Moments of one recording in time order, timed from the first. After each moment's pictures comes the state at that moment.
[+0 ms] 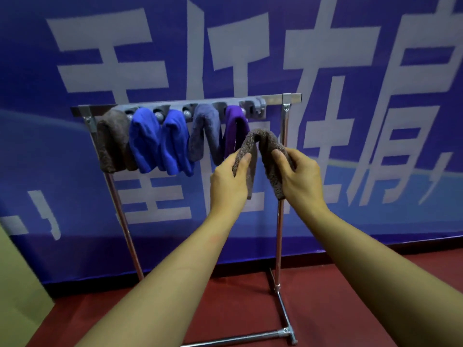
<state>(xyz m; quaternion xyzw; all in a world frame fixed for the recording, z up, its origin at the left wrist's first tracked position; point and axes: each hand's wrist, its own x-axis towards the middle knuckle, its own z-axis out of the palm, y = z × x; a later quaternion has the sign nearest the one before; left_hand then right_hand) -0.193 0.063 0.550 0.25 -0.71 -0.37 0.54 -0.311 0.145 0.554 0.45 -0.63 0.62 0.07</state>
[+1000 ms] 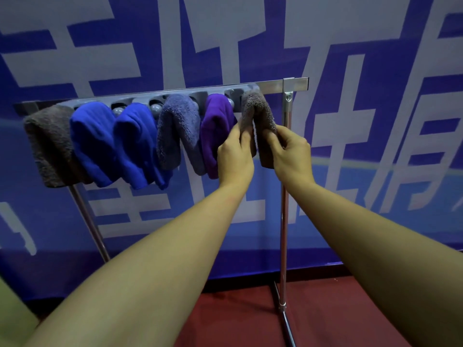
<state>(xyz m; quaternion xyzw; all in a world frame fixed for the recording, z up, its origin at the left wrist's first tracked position) -0.324 -0.038 0.557 0.29 -0.70 -0.31 0.57 -0.418 0.024 0.549 0.46 -0.59 0.66 0.04</state>
